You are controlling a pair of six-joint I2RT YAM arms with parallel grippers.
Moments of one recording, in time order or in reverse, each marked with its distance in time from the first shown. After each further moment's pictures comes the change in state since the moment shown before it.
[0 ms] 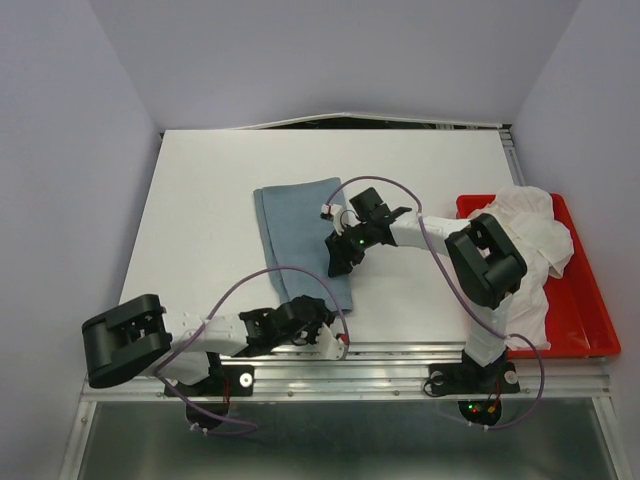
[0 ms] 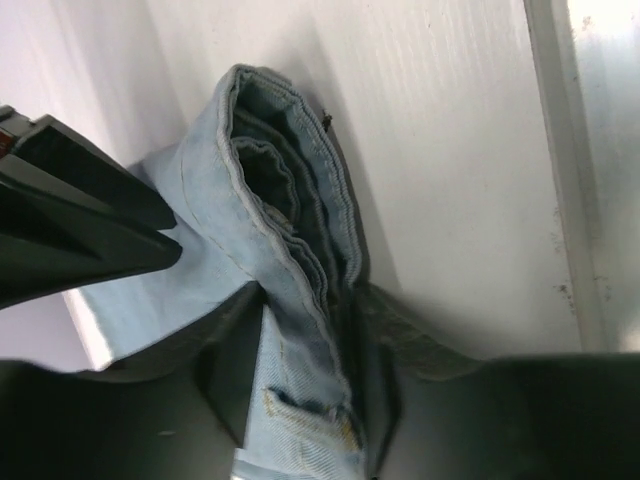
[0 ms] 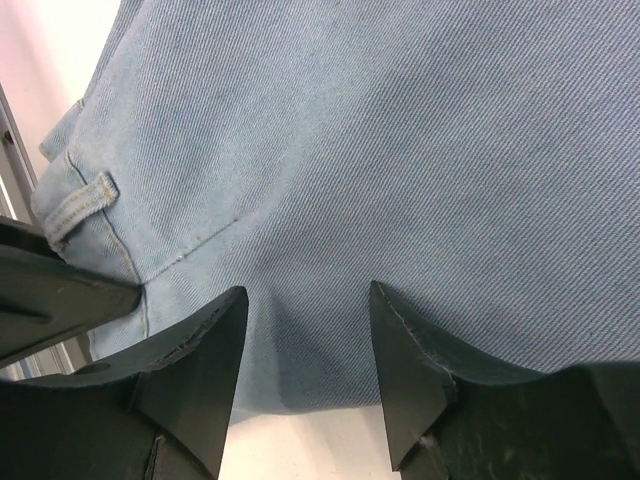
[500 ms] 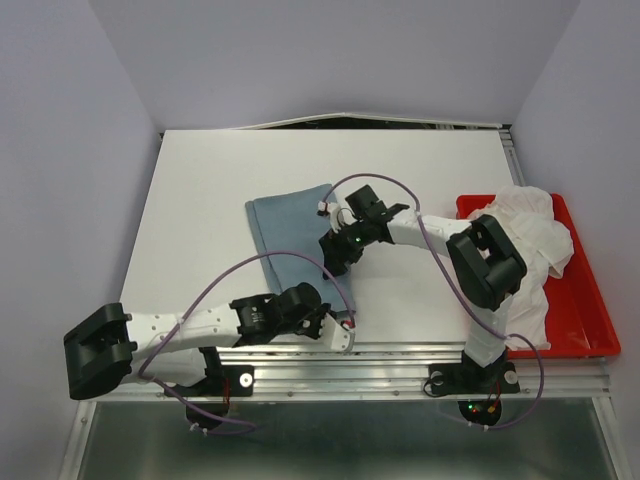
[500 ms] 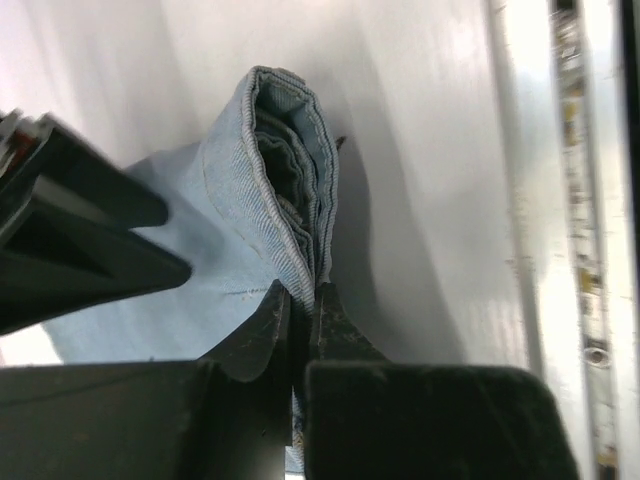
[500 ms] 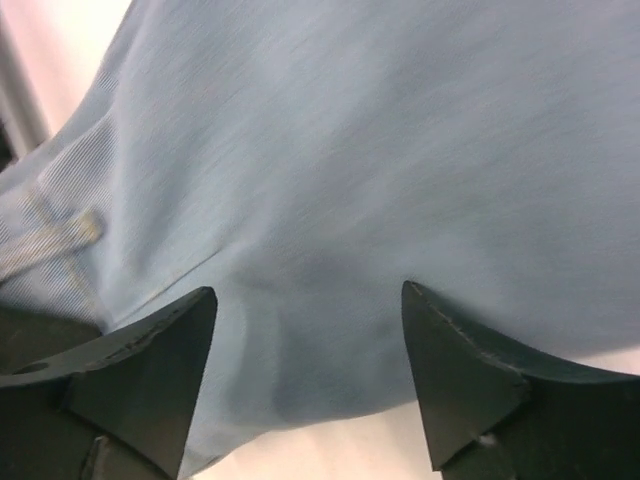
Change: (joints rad) left arm 0.003 -0.128 0.198 -0.412 0.085 -0.195; right arm 0.008 -0.013 0.022 -0.052 -0.018 0.059
